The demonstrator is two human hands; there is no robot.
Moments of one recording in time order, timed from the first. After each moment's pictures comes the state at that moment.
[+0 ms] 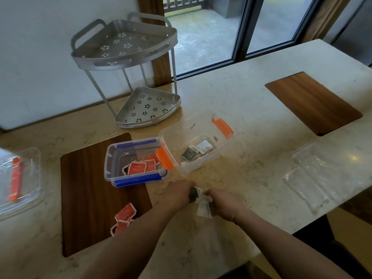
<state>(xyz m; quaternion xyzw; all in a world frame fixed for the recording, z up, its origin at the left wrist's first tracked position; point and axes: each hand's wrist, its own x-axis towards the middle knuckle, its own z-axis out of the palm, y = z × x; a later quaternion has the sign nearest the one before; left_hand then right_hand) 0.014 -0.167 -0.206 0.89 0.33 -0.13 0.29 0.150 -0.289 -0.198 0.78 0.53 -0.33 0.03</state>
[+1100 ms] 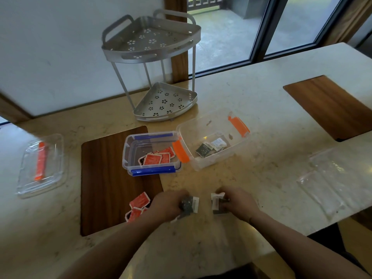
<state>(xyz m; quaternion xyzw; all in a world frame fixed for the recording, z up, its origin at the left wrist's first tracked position) -0.072 -0.177 -0.193 0.86 0.36 -0.18 0.33 0.139 -0.300 -0.189 0.80 0.50 -0.32 -0.05</state>
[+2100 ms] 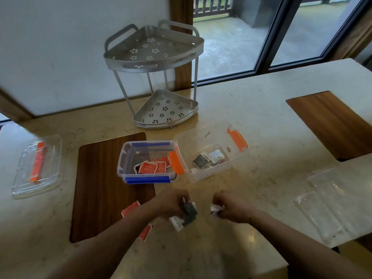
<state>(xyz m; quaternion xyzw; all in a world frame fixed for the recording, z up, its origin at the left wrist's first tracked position) -0.034 -0.150 -0.156 0.81 0.34 -0.20 0.44 0.170 -0.265 -0.160 0.72 0.57 -0.39 0.04</state>
